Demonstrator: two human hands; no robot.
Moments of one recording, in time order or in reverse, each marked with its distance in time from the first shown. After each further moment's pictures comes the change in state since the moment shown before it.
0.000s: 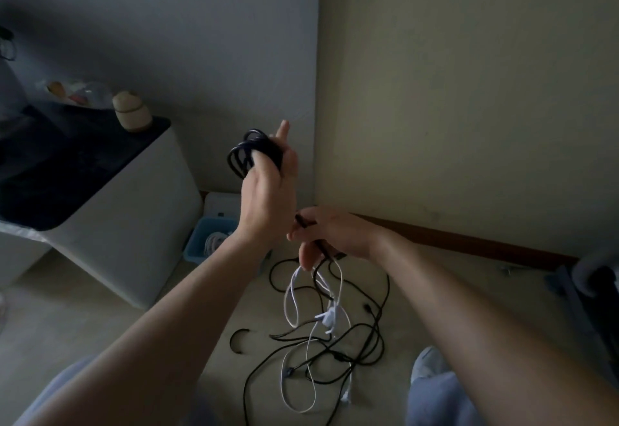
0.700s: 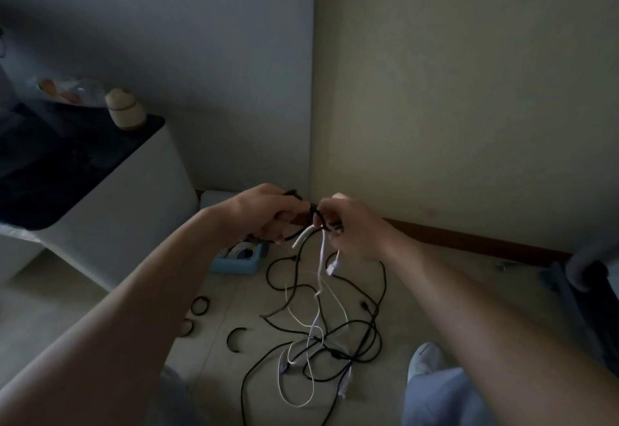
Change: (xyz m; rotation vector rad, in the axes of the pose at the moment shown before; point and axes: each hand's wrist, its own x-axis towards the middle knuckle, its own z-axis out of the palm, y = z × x) left_hand 0.011 -0.008 -0.029 -0.163 -0.893 -0.517; right_hand -0.010 0.027 -0.027 -0.666 0.393 -0.128
